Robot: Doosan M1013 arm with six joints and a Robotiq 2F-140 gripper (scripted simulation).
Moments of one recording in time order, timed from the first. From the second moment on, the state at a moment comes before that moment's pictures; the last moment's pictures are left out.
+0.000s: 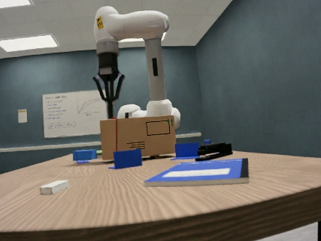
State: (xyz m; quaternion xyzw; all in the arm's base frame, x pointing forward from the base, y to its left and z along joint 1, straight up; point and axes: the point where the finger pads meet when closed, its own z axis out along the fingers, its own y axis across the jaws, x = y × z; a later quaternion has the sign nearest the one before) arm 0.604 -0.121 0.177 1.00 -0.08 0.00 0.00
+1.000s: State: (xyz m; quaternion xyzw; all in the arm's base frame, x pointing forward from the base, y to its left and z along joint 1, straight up) arm 0.606 -0.124 0.177 1.00 -0.08 0.00 0.00
